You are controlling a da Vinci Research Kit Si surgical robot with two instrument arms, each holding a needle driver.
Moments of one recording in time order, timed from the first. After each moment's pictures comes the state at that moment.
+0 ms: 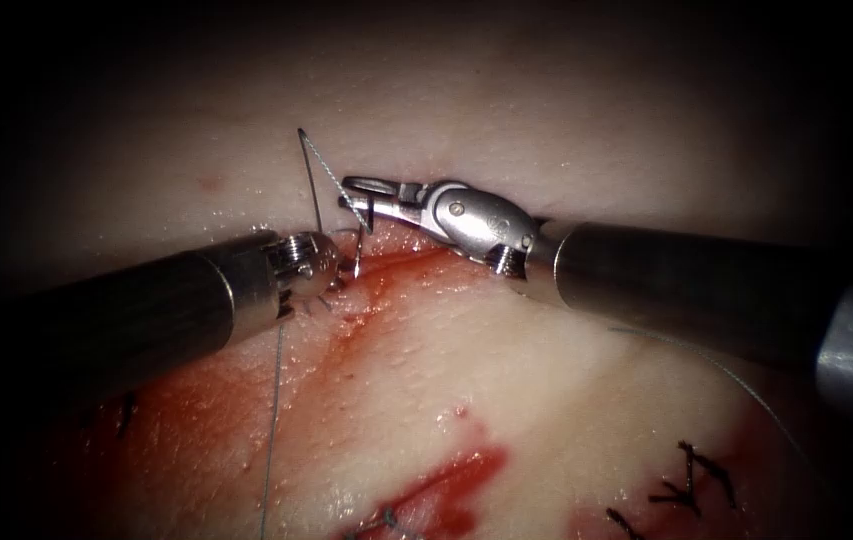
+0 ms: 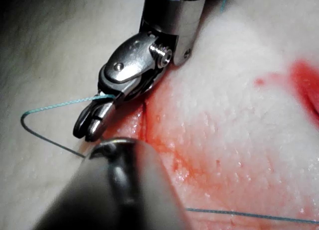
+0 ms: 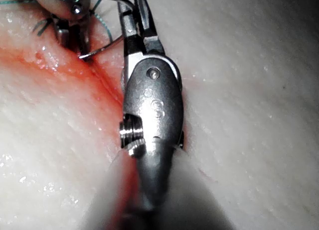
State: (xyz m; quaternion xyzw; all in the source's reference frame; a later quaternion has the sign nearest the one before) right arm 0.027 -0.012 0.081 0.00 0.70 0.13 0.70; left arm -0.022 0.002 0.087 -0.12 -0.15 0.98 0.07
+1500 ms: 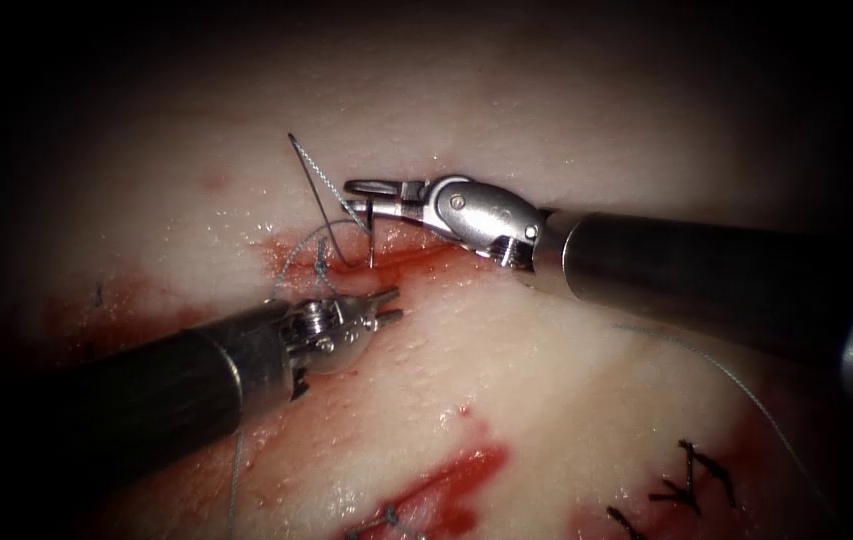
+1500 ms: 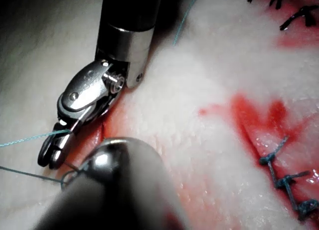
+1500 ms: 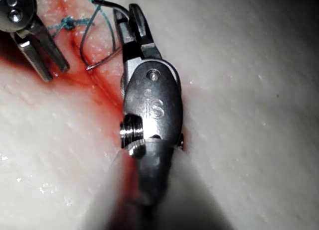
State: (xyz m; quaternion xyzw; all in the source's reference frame) right arm 0.026 -0.010 0.081 0.04 0.67 0.16 0.72; left arm -0.027 -0.002 0.080 -0.22 0.02 0.97 0.08
